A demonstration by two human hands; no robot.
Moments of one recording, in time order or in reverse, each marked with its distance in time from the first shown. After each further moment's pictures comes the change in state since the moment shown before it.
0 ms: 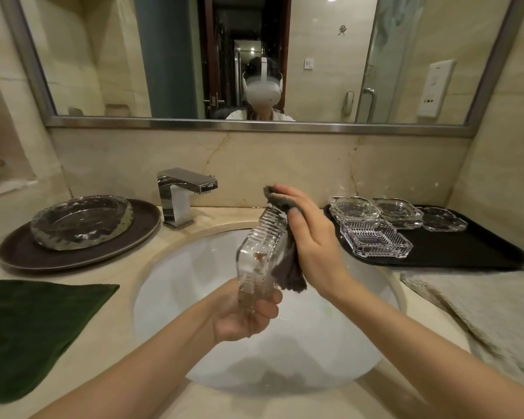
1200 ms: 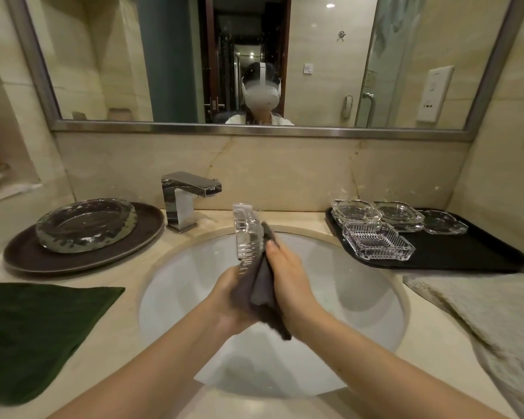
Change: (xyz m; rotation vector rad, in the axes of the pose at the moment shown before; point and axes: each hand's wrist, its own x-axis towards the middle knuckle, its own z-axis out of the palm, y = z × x) left_hand 0.004 0.001 0.003 -0.164 0.241 0.259; right_hand -0.034 -0.016 0.046 0.324 -0.033 0.613
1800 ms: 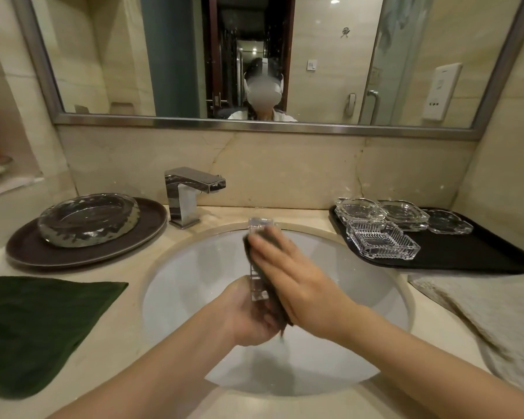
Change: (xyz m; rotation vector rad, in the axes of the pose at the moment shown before) left_hand -0.008 -0.005 0.000 0.145 0.058 -0.258; right_hand 0.009 0.021 -0.044 -1.033 -0.259 -1.098
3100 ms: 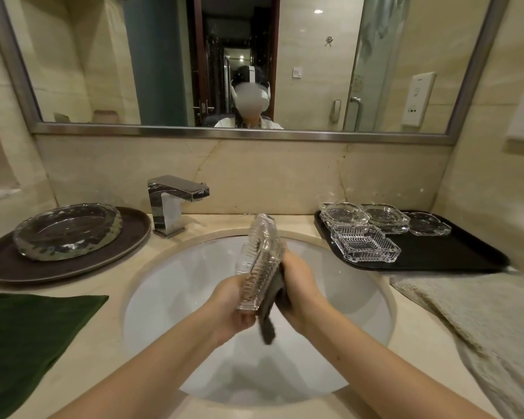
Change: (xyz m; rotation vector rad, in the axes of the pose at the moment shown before) left_hand 0.006 0.003 0.007 0.169 0.107 0.200; right_hand 0.024 -0.005 0.001 1.391 0.294 1.376
